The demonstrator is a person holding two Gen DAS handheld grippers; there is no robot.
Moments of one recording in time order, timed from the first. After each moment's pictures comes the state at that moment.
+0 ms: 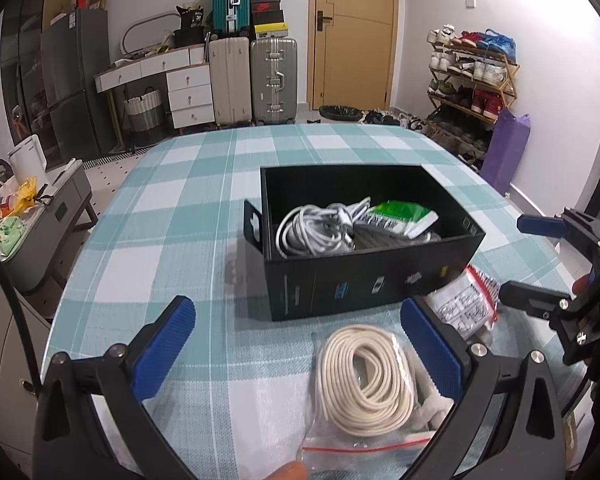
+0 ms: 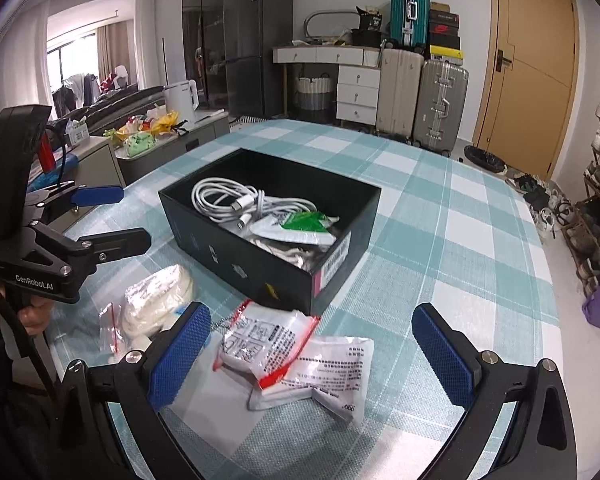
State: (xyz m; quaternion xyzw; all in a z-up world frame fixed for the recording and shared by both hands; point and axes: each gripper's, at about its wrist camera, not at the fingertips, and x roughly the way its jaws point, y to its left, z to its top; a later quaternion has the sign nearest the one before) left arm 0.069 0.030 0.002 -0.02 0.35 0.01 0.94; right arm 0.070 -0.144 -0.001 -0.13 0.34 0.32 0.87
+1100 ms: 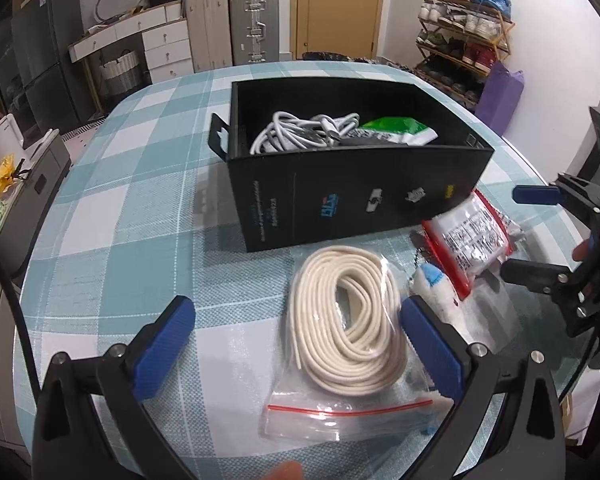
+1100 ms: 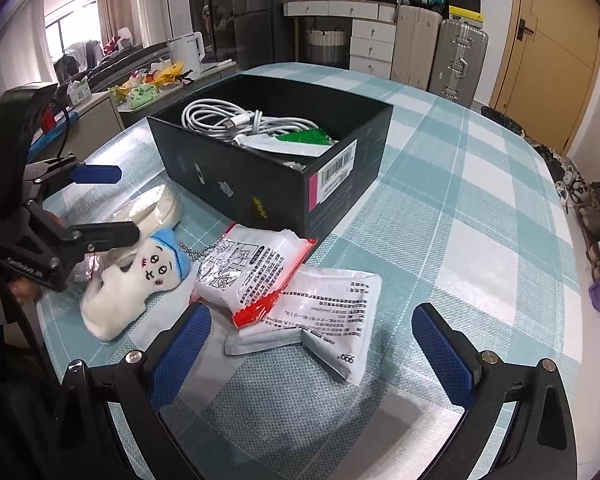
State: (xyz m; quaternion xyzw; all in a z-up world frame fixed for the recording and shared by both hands) left arm 0.071 0.021 -0.036 -0.01 0.44 -0.03 0.90; right arm 0.078 -0.148 -0.042 -0.17 0.41 0.33 0.83
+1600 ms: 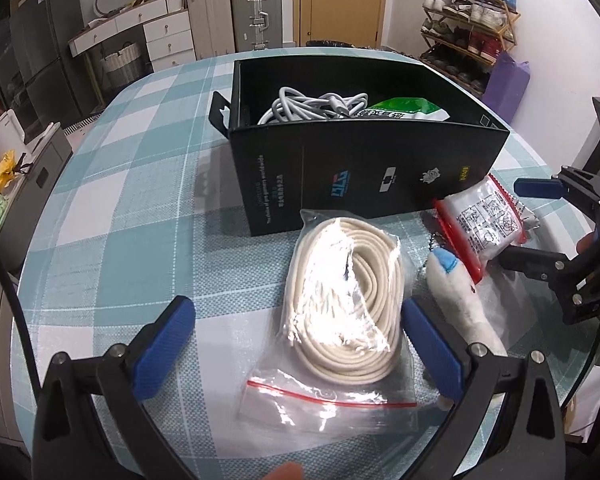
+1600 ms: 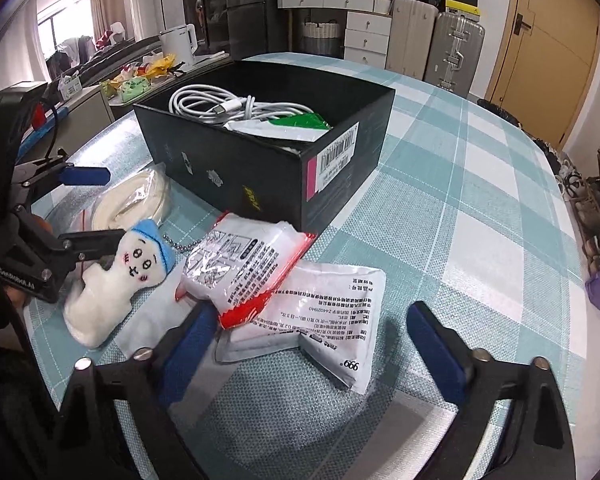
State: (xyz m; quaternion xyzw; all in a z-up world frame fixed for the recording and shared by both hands) left arm 0.075 0.024 -0.047 -0.01 0.46 -0.01 0.89; right arm 0.084 -0.141 -0.053 -0.18 0.42 0.32 0.83
